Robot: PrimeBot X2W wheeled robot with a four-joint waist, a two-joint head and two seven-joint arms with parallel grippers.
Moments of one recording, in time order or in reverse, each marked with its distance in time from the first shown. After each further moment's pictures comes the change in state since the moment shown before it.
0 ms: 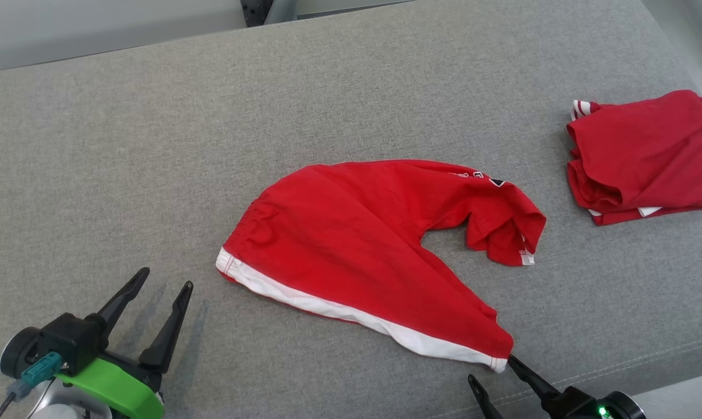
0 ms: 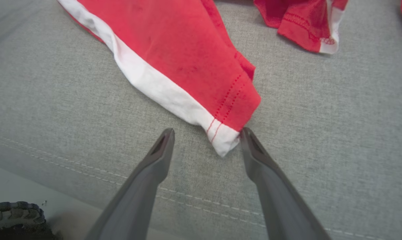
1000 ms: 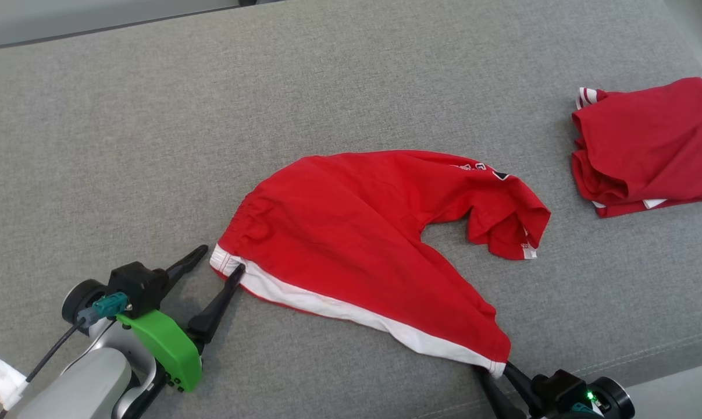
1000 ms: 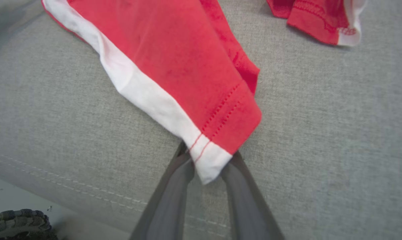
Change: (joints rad) left arm -0.339 0.003 -0.405 0.206 -0.169 0.000 0.009; right arm -0.062 0.024 0.019 0.044 0.028 0.000 0.000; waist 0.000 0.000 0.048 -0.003
